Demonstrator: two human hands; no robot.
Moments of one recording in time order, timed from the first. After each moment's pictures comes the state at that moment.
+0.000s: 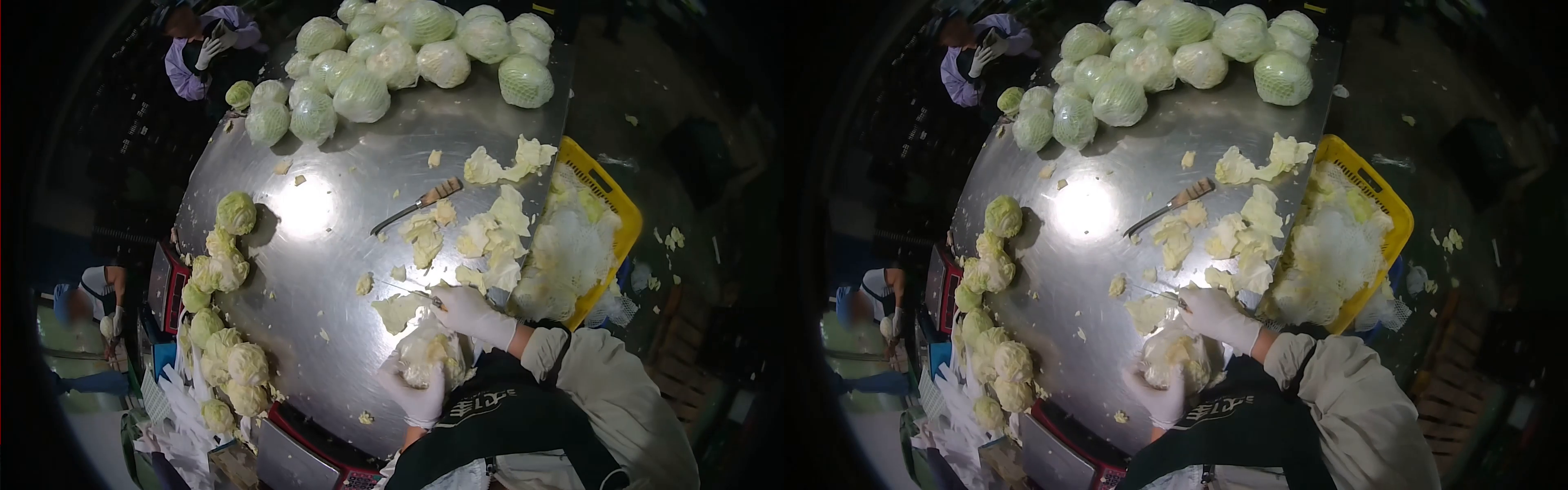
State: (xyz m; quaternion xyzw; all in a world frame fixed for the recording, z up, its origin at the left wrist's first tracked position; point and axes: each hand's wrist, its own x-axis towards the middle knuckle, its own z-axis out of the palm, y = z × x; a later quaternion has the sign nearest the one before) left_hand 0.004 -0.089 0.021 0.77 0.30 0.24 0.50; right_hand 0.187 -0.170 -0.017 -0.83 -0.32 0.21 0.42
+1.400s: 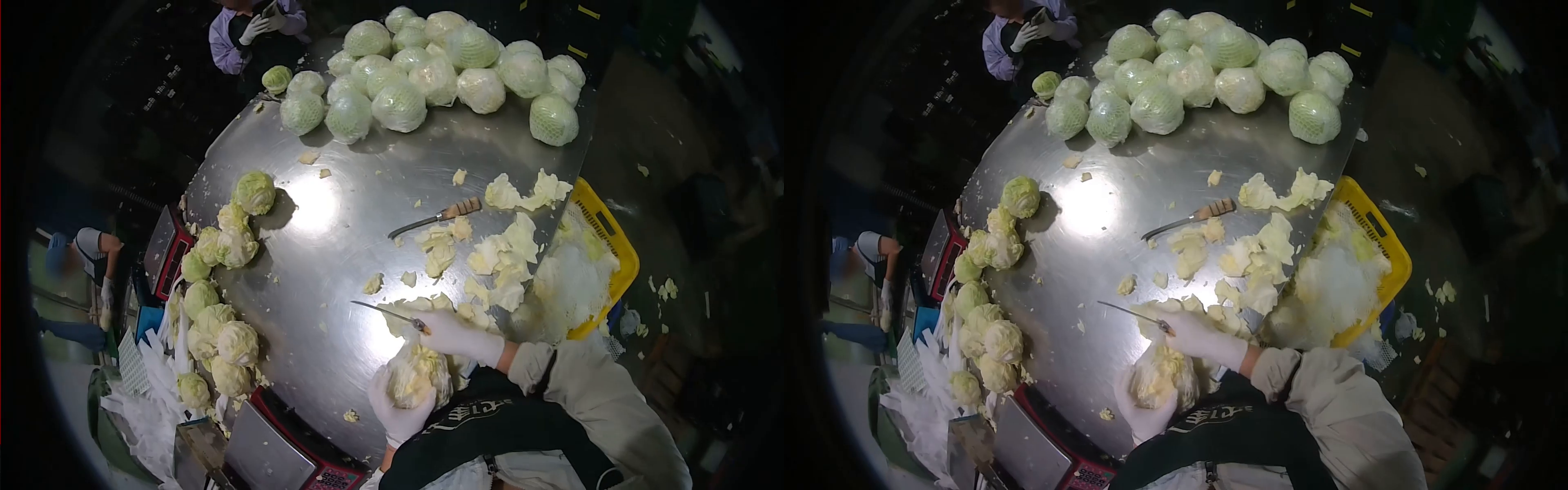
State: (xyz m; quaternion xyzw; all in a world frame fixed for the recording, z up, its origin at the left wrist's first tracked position) left_hand -0.035 -0.078 0.035 0.86 0.24 0.28 0.34; right_hand 0.176 -0.138 -0.004 -0.75 -0.43 0.28 0.42
